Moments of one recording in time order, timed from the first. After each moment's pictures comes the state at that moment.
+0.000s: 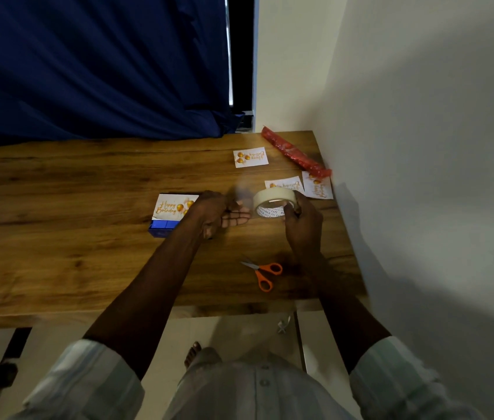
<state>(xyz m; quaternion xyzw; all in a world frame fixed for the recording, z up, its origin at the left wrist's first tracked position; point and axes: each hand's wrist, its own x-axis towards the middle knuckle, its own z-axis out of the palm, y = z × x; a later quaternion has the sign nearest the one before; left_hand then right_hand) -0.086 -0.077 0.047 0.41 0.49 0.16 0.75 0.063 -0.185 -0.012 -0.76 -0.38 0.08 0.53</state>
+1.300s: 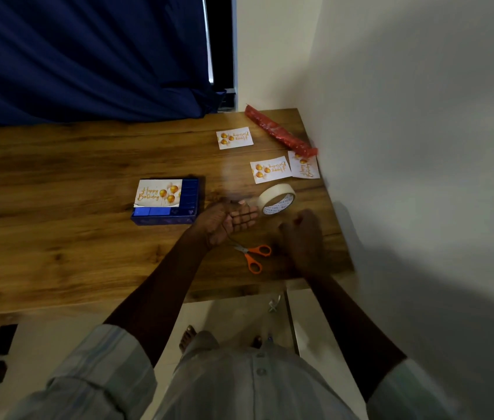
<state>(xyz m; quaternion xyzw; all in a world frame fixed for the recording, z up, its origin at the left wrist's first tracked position) -0.073 -0.102 -0.023 0.37 0.38 0.15 0.83 0.062 -0.232 -0.036 -0.87 -0.25 0.21 0.36</state>
